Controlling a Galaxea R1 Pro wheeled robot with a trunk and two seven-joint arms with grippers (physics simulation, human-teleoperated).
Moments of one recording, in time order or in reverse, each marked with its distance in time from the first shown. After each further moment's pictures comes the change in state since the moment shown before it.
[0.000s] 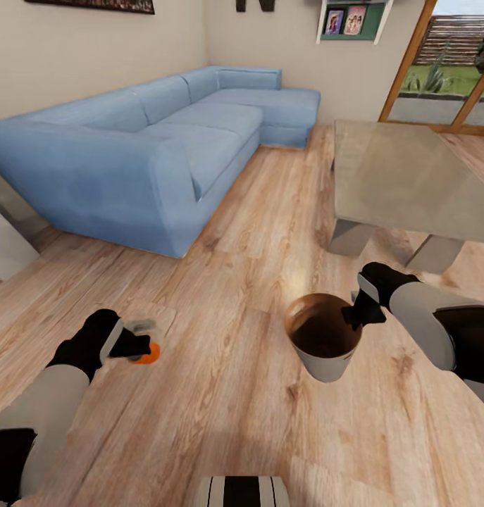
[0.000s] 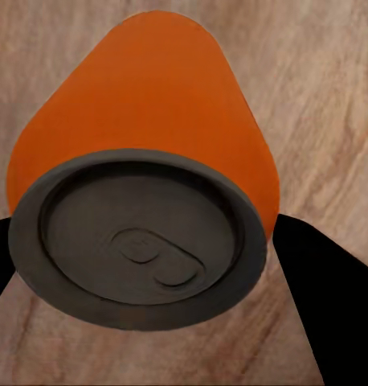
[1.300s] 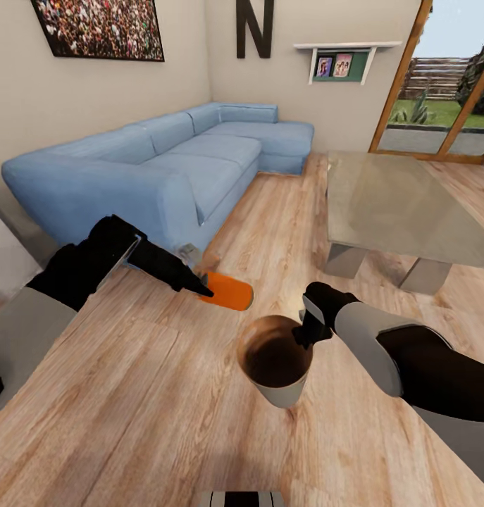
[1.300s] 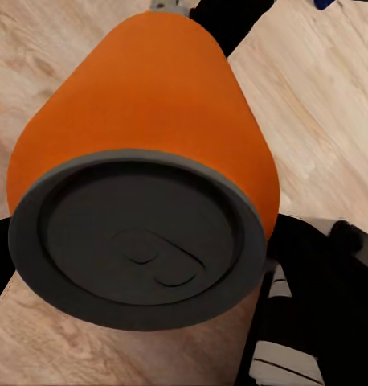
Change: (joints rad) left arm -0.361 0.134 -0.624 -0.424 -0.004 0.000 -1.267; right arm 0.103 0.240 0.012 -0.025 0.020 0.000 -0.011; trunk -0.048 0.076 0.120
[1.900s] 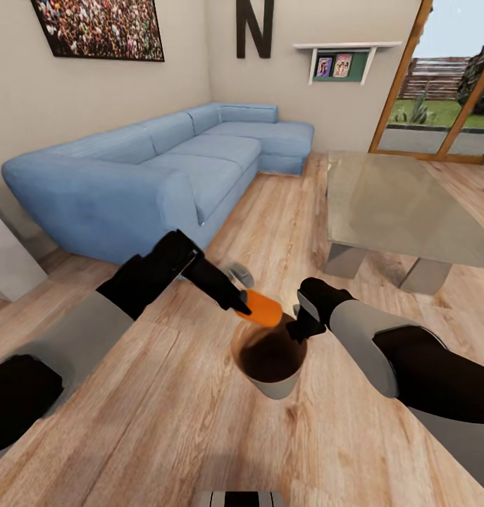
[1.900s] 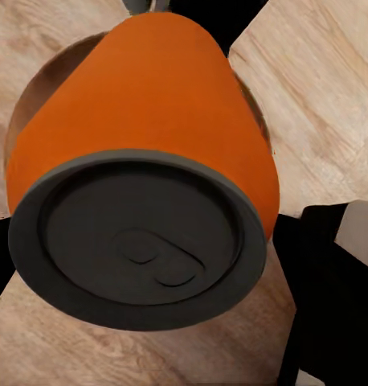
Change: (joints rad) left arm 0.014 -0.244 -0.087 0.087 -0.129 0.000 0.189; right arm 0.000 0.022 0.007 -0.044 0.004 0.000 -0.001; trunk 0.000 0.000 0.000
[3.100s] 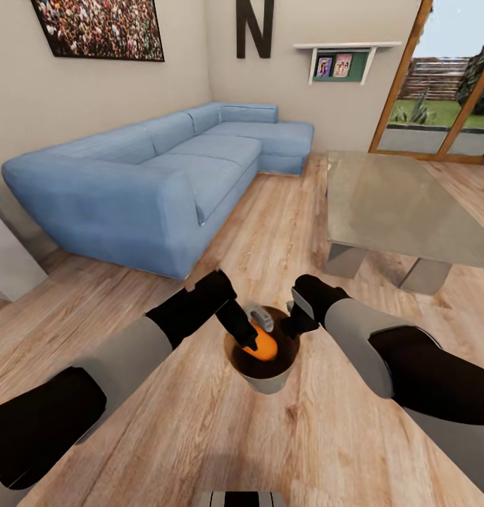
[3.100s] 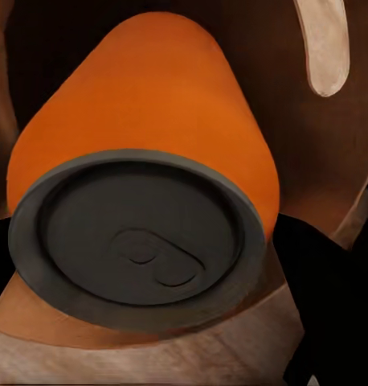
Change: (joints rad) left arm 0.088 -0.181 -0.090 0.238 -0.130 0.000 0.214; right arm -0.001 0.024 -0.005 -0.029 -0.013 0.000 0.001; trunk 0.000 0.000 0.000
